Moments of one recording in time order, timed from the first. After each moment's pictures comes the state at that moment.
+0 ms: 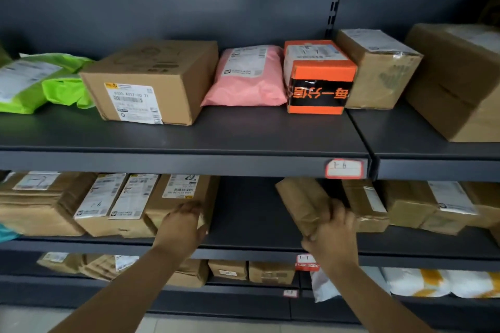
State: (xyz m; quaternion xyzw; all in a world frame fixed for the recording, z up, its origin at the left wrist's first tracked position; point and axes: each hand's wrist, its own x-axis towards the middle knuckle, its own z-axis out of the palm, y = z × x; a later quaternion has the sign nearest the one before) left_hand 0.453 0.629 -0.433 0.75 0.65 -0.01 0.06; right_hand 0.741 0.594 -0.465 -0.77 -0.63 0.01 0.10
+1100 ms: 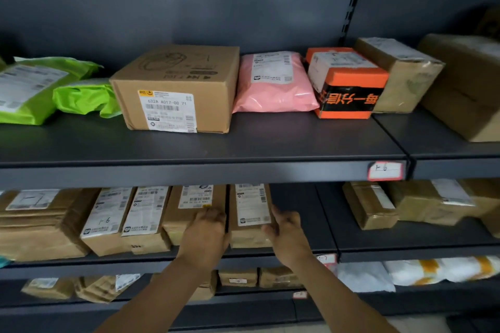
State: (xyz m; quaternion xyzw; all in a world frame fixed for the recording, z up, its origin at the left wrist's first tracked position) left_hand 0.434 0.643 -0.444 0.82 0.57 0.05 0.03; right_hand 0.618 0.620 -0.464 -0.73 -0.57 0.31 0.21
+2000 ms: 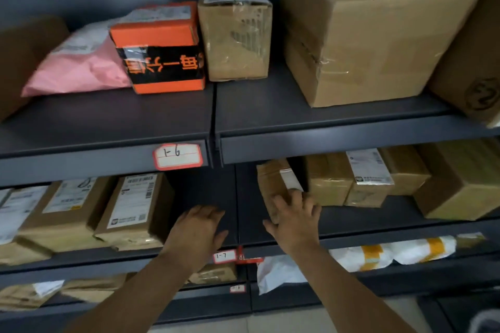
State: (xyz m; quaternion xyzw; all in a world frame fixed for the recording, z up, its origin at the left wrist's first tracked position) left_hand 0.669 0.621 -0.463 0.85 0.53 -0.03 0.02; right_hand 0.872 0.605 -0.503 -0.77 -0.64 0.09 0.02
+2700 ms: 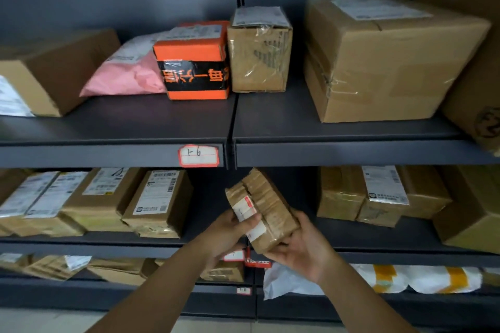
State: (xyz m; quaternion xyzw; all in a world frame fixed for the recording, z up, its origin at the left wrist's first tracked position) left_hand 0.705 0.601 -0.442 0.46 0.54 0.23 0.67; right_hand 0.880 0.578 -0.469 -0.44 -0.11 0.78 0.42
